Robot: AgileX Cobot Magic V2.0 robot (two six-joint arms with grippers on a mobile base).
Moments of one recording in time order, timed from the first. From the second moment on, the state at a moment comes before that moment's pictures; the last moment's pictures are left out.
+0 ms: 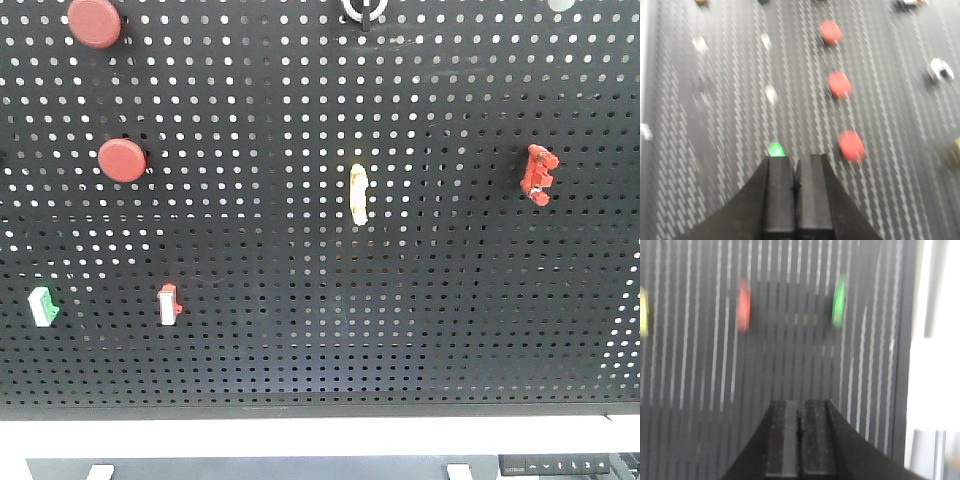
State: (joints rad) left arm -0.04 -0.01 -0.16 0.13 -0.40 -0.08; right arm -0.01 0.06 -0.22 -0.17 -0.13 0.10
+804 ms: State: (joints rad) left arm -0.06 0.69 -0.62 0.36 -0.35 -0.15; right arm -0.01 0.67 -0.59 -0.17 -0.20 0.10
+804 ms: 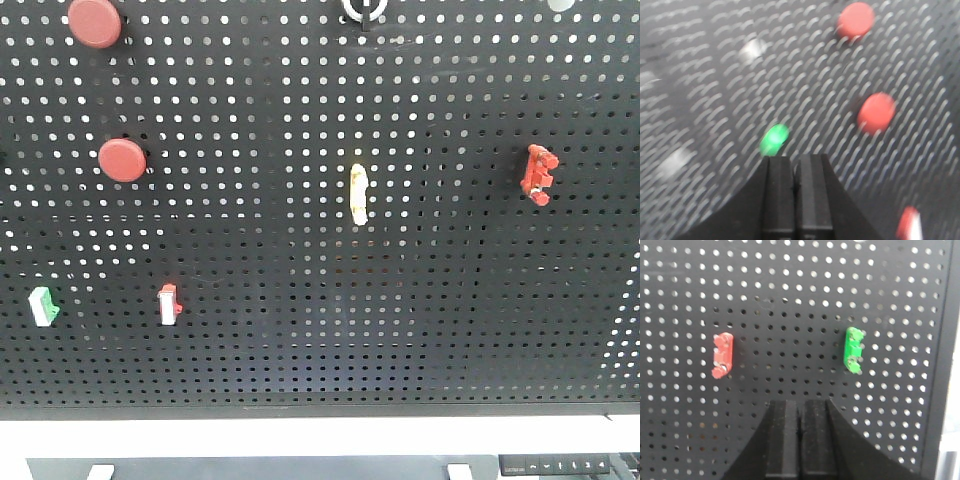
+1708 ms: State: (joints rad) left arm -0.19 1.30 -1.32 0.55 -0.29 -0.51; right arm -0.01 0.68 -0.59 -0.17 -0.21 0.10
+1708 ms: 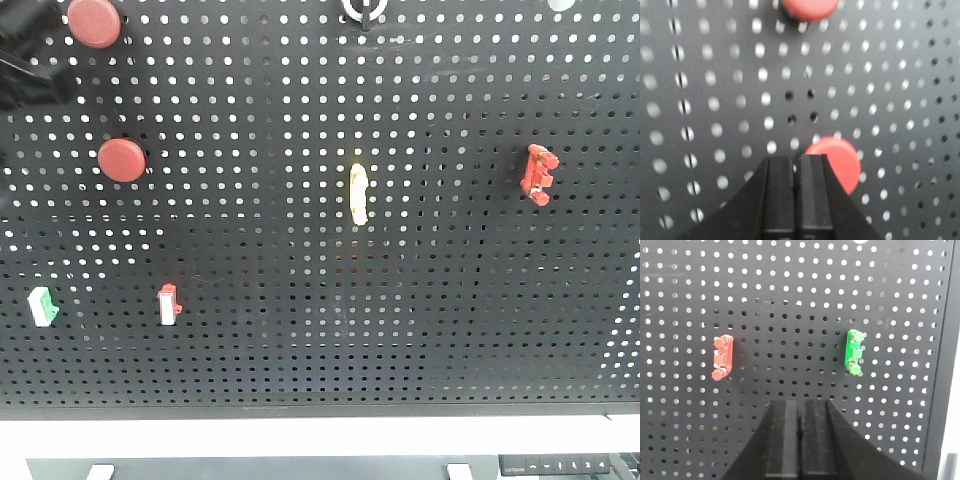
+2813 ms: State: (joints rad) left arm -0.23 1.38 -1.41 0.56 -0.23 -0.53; right arm -0.01 0.71 -0.59 -0.17 -0.21 0.10
